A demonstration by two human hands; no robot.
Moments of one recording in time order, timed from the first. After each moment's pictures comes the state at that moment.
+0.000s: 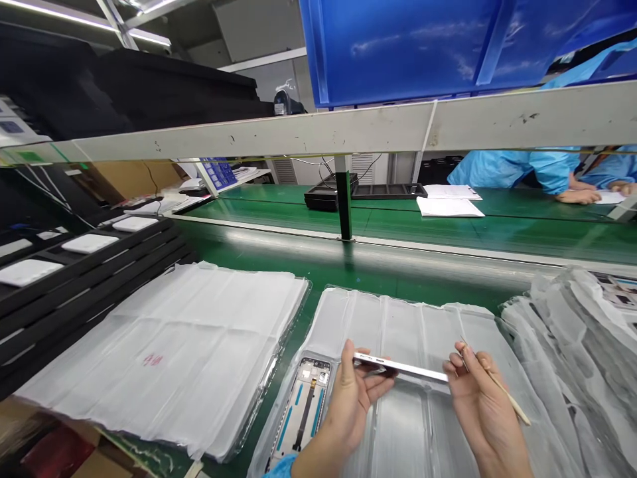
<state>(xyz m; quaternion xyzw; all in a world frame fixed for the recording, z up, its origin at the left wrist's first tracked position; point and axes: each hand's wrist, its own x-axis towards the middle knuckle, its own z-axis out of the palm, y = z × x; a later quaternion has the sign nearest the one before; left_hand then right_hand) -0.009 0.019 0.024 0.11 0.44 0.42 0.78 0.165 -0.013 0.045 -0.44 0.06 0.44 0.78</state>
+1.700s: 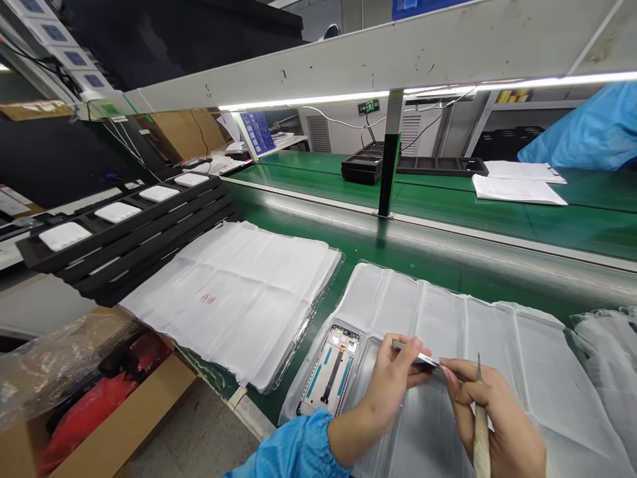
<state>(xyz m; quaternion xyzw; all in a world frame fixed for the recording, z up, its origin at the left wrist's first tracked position) 0.006 0.004 0.016 0.22 0.43 0.42 0.77 0.140 -0.034 0.039 -0.45 -0.74 -0.01 0.49</state>
